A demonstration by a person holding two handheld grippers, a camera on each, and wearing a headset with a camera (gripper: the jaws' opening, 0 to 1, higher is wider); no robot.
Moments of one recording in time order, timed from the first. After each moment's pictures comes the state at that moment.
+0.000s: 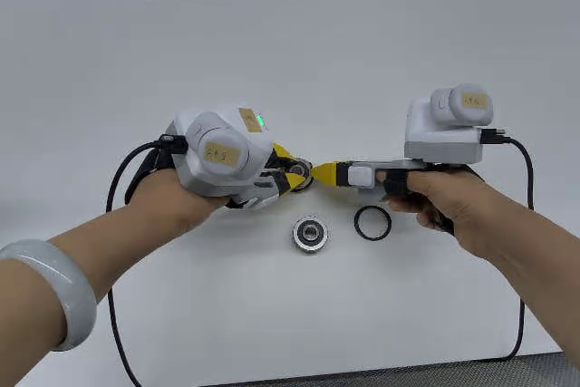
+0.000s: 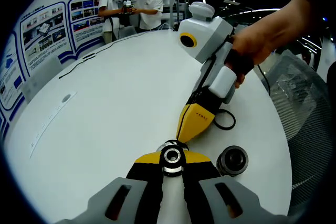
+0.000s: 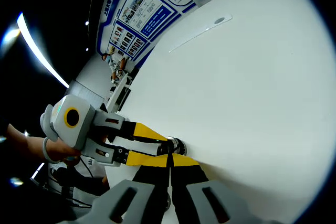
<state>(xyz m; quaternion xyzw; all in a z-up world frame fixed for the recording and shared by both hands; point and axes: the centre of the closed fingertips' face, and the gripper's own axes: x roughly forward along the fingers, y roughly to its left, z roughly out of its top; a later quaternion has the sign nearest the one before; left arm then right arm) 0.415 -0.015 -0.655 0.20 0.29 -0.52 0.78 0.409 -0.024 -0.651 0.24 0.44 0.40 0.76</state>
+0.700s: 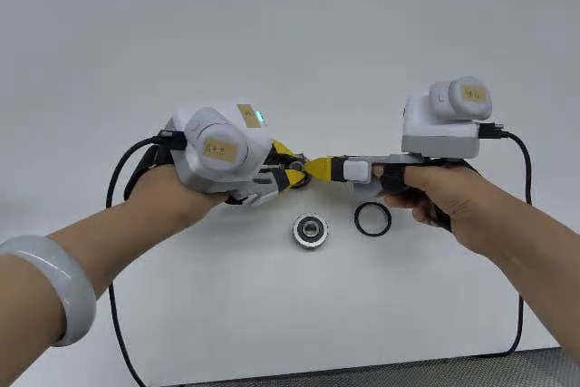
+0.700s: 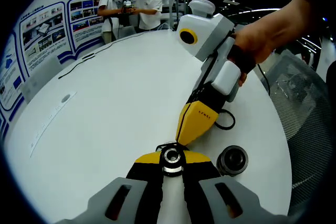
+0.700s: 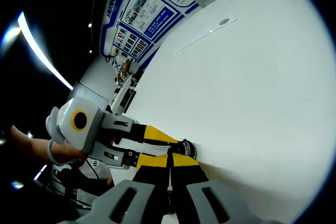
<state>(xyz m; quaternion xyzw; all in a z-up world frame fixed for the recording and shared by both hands) 0.415 -0.015 -0.655 0.20 0.29 -0.52 0.78 0.405 -0.014 -0.640 0.25 0.44 0.41 0.76</state>
